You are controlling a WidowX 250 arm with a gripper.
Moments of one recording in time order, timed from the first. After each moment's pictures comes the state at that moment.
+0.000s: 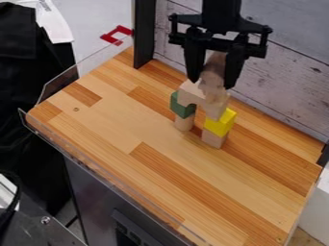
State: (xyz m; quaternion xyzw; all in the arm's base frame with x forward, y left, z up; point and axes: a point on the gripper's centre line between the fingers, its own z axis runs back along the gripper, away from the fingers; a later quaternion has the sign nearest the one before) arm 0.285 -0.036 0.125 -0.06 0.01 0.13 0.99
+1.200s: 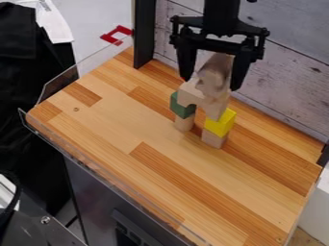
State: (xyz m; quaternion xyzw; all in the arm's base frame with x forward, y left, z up) arm 0.291 -0.031 0.115 -0.05 0.04 0.15 0.99
